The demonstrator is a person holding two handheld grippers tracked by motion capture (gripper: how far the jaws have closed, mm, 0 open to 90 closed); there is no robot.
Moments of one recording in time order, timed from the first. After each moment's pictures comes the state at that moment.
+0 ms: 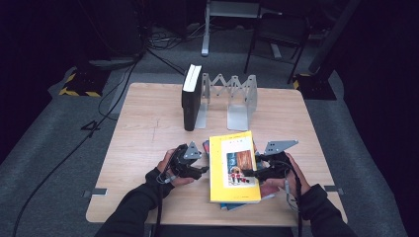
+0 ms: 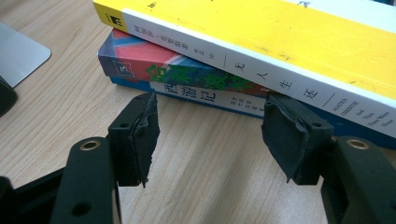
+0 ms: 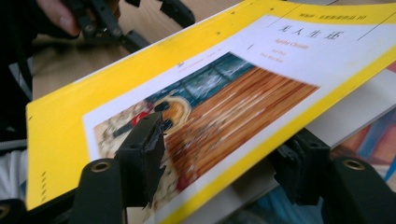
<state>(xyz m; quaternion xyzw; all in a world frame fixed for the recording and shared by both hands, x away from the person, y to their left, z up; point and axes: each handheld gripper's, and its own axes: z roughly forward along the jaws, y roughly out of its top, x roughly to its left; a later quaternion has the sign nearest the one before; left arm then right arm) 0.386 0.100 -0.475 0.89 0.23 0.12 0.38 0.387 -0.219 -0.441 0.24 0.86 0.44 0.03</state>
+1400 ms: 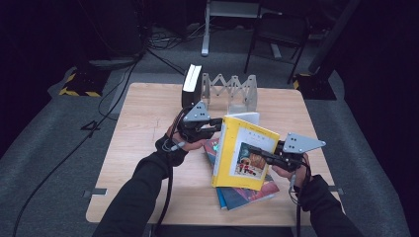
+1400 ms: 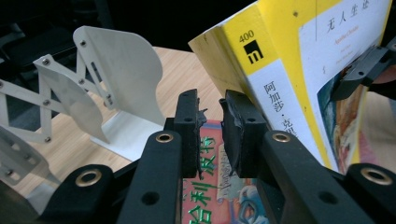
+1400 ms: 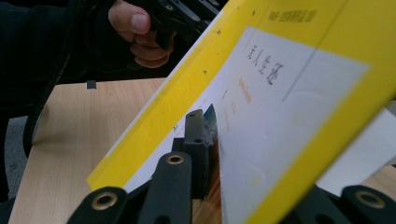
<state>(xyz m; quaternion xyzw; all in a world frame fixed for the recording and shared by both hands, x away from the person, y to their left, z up) 0.420 0.078 -0.350 0.82 0.17 0.14 0.52 0.367 -0.231 -0.380 0.12 0.78 0.58 0.18</state>
